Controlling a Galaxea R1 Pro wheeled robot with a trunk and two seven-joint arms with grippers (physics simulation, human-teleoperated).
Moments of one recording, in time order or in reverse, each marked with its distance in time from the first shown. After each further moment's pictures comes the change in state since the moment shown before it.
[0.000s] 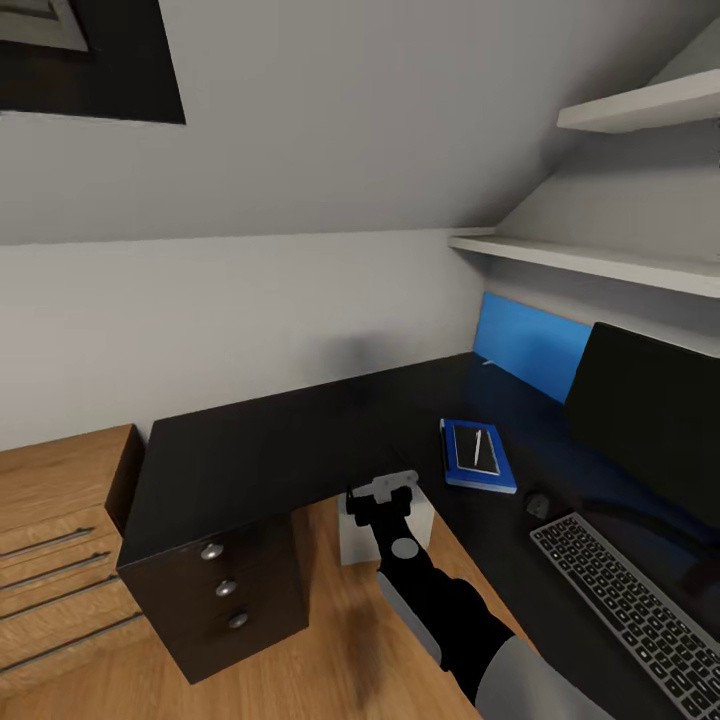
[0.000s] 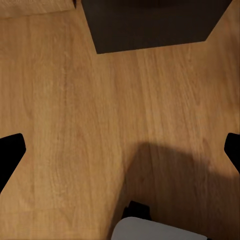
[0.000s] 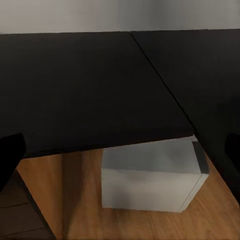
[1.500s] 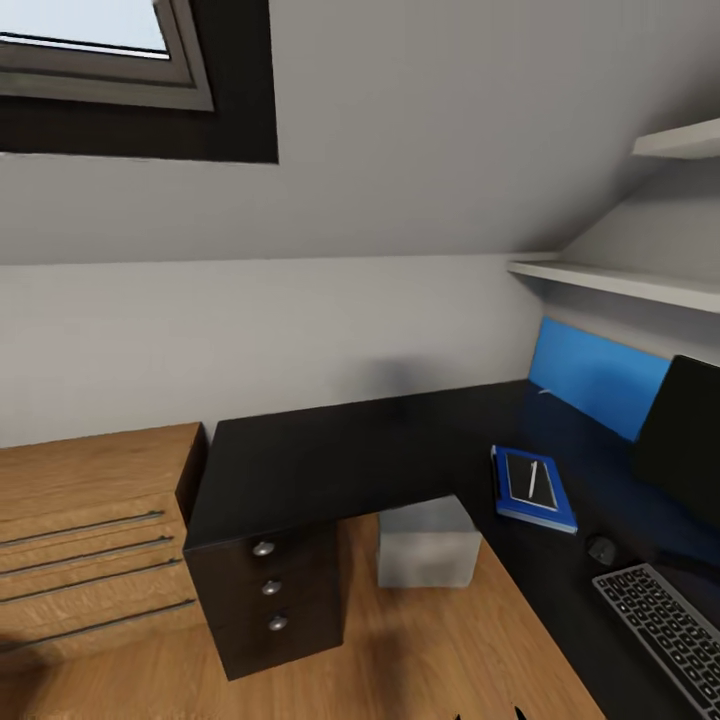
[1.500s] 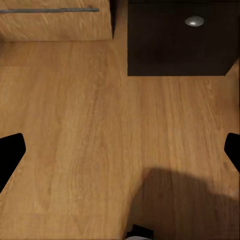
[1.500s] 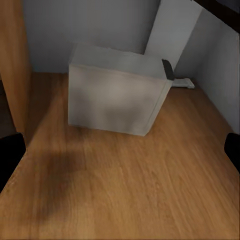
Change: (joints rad) left arm 0.000 0.054 0.000 0.486 -0.002 -0.639 -0.009; right arm 0.338 -0.058 0.019 0.943 0.020 -1.081 -0.004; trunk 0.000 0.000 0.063
